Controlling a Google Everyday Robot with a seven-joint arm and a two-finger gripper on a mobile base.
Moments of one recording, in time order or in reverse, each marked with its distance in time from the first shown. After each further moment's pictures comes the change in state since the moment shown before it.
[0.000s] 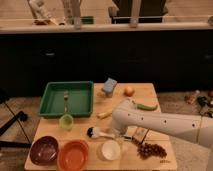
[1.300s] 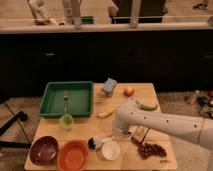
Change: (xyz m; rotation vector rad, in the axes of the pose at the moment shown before) arm 0.014 0.000 0.002 -0.003 -0.023 0.002
